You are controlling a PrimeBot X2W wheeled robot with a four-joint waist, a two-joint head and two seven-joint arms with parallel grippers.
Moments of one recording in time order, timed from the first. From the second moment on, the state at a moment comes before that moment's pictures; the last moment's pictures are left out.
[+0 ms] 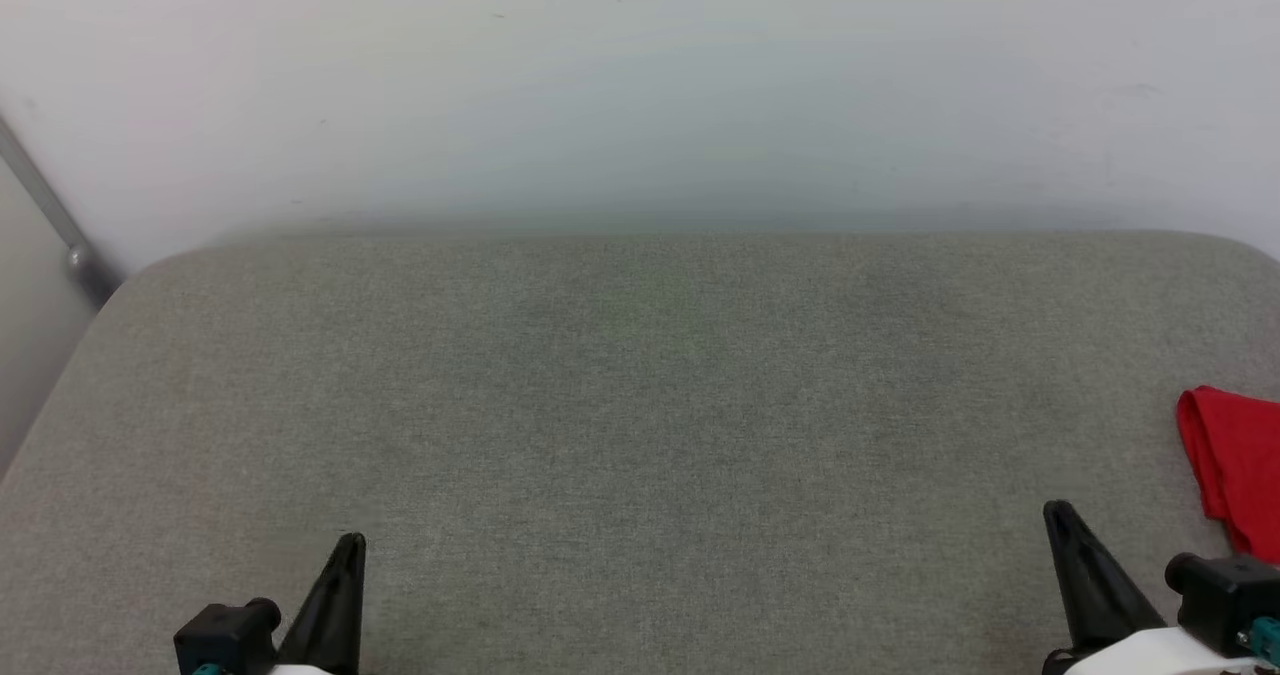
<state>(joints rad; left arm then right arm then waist) 0.10 0.37 -0.27 0.12 -0.52 0.08 -0.25 0.20 -0.05 -0.05 -0.18 0.14 0.13 0.12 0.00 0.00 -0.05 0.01</state>
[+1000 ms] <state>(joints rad) 0.03 0.25 -0.13 0.17 -0.95 0.00 -0.12 0.10 -0.06 -0.05 -0.01 0.73 0.13 0.10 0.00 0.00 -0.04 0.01</state>
